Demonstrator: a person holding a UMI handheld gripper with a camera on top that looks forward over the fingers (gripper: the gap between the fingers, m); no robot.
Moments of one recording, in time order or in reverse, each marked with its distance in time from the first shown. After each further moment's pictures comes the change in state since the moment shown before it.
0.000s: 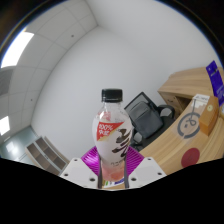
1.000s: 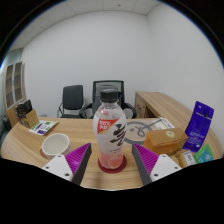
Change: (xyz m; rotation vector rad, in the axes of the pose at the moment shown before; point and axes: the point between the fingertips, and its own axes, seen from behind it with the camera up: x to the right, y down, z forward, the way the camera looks) arm 0.248 0.034 -0.040 -0.224 0.362 -0.709
